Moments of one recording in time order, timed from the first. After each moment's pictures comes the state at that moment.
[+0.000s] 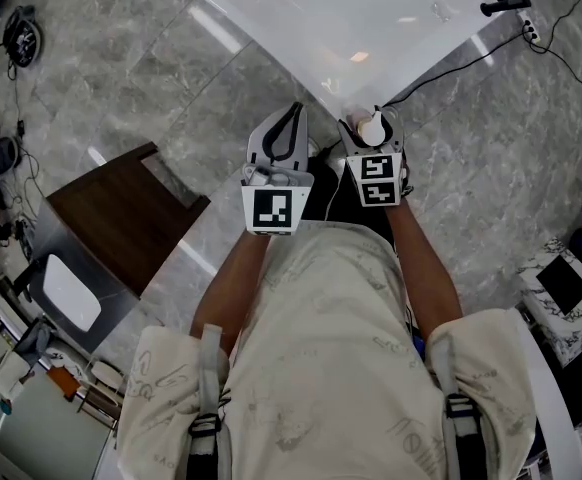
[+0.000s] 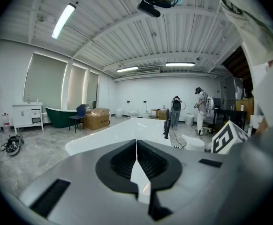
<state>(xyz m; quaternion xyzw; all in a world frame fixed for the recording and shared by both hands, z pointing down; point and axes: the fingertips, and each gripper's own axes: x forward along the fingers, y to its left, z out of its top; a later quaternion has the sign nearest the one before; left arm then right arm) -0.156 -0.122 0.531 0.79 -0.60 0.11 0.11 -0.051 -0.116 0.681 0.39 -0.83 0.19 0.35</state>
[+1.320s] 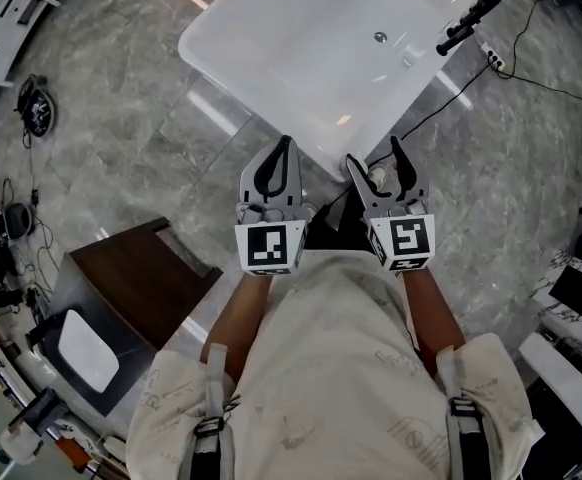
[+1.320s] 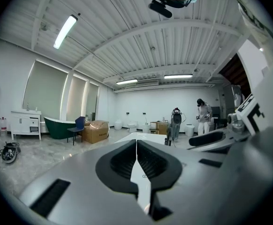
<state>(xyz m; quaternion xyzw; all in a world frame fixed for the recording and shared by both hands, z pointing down) -0.161 -0.130 0.412 0.80 -0.60 0.06 0.07 -0.033 -0.132 0.448 0.48 -0.86 0.08 0.15</state>
